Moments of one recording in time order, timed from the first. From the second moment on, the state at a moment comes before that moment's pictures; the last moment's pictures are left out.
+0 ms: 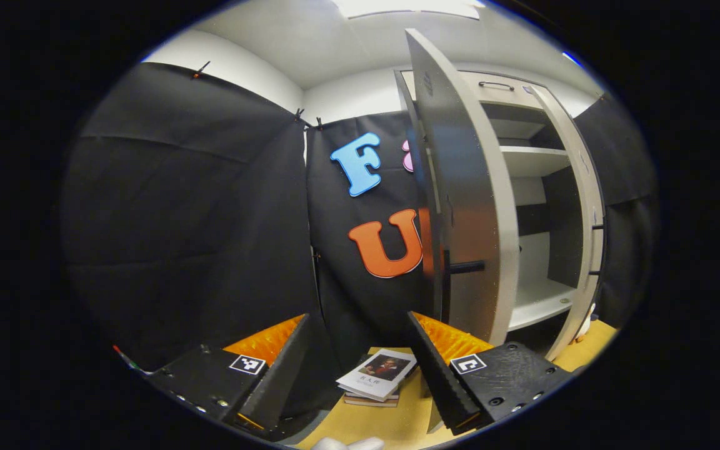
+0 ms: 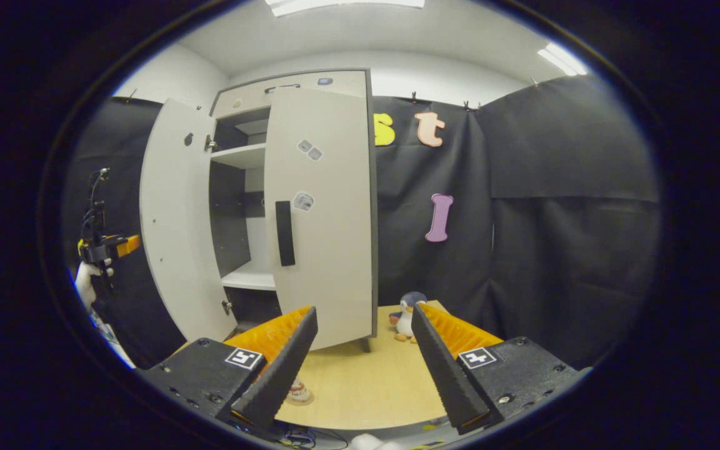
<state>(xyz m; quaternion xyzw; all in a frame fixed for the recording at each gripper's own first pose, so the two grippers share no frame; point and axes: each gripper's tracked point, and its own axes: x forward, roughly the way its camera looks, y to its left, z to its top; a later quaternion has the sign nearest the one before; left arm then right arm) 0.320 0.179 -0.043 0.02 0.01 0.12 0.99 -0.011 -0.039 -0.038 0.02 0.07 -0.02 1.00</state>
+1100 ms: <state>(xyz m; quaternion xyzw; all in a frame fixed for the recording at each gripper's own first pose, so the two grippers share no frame) 0.337 0.145 -0.049 -0.01 0.01 0.08 1.00 -0.018 -0.026 -0.033 0.00 0.07 0.02 1.00</state>
